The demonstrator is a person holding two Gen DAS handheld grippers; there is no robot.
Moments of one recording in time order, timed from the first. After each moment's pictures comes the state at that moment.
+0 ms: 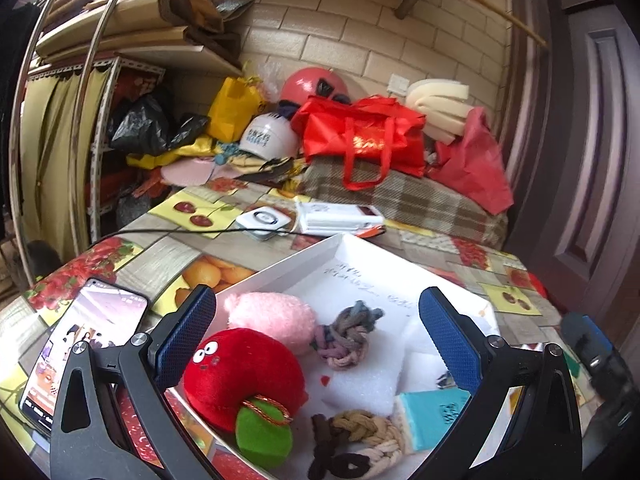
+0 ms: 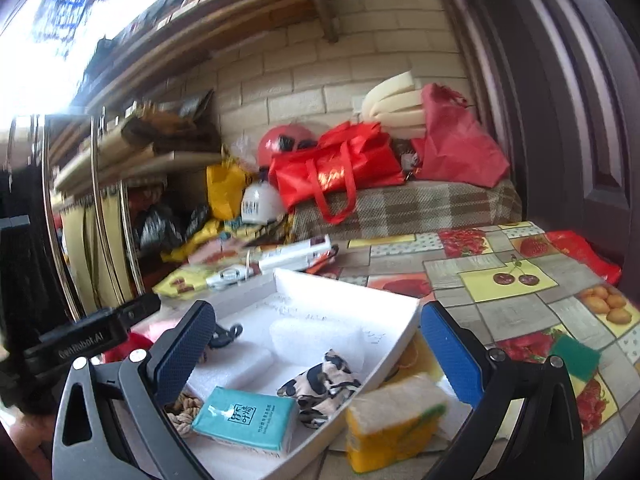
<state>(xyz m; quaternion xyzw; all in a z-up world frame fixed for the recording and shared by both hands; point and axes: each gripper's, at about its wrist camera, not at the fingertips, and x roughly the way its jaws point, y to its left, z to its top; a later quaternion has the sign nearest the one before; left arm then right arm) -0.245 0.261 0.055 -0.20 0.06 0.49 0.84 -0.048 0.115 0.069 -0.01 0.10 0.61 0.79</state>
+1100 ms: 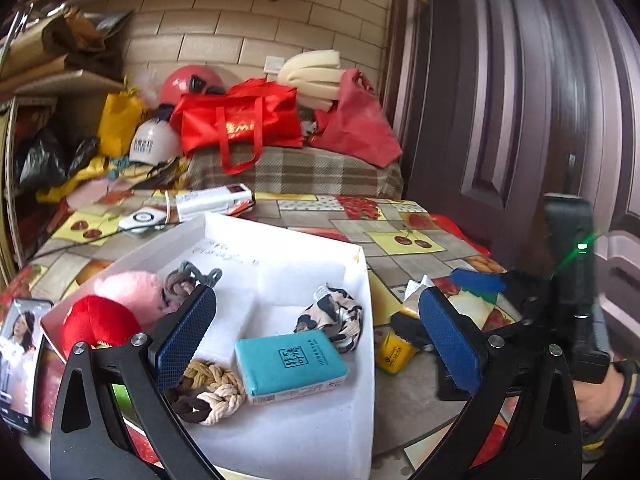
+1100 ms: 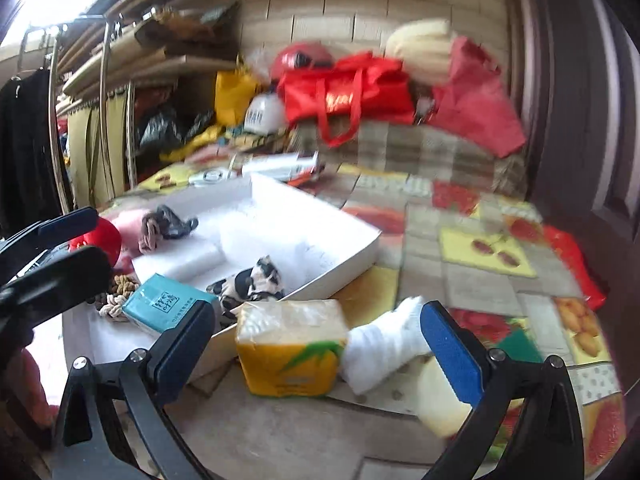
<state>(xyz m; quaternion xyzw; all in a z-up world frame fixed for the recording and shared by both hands) -0.184 0.183 0.064 -0.13 0.11 0.34 0.93 -0.022 0.140 0.046 -0.20 0.17 0.61 0.75</state>
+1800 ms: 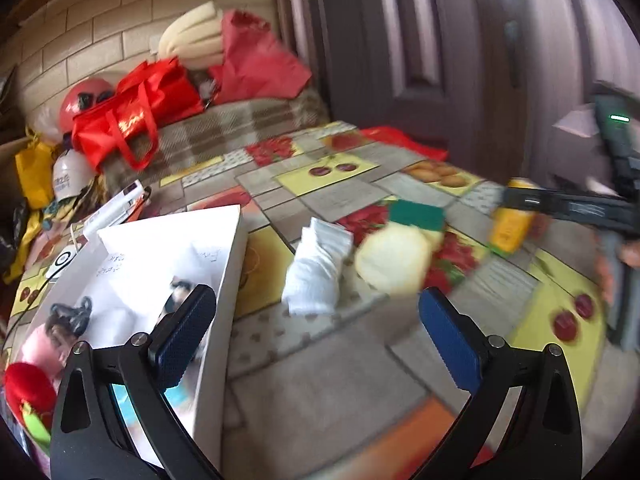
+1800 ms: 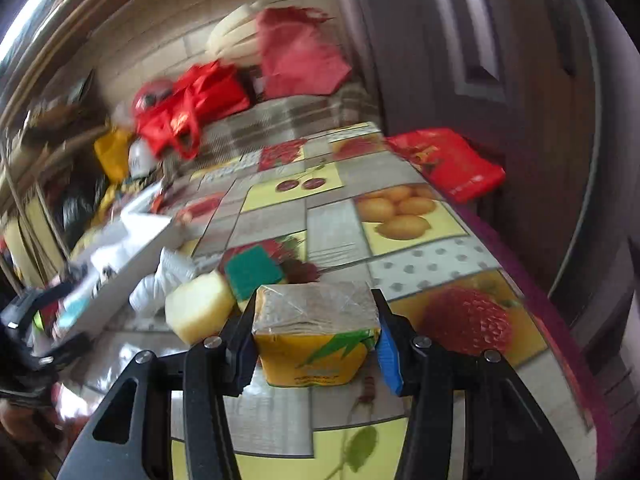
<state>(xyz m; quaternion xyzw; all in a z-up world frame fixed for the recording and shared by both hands) -0.051 0.128 0.052 -0.01 0.27 0.25 0.93 0.150 -0.028 0.047 -0.04 0.29 0.49 0.82</state>
